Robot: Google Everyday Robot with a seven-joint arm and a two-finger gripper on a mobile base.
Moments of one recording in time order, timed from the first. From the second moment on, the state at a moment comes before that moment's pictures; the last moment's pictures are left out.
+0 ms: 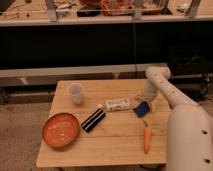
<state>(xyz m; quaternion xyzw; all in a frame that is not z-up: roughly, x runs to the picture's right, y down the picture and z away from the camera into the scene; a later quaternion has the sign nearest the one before) 0.265 0.121 0.947 -0.35 -0.19 -0.28 0.87</state>
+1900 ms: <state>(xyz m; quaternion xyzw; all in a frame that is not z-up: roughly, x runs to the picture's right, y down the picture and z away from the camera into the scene) 0.261 0.119 0.939 -0.37 -0.19 -0.30 0.86</state>
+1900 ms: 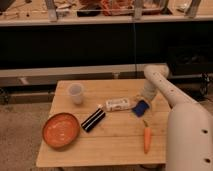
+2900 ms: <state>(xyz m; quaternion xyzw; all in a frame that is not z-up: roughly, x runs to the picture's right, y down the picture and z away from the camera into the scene) 0.260 0.119 0.935 -0.36 -0.21 -0.30 0.86</state>
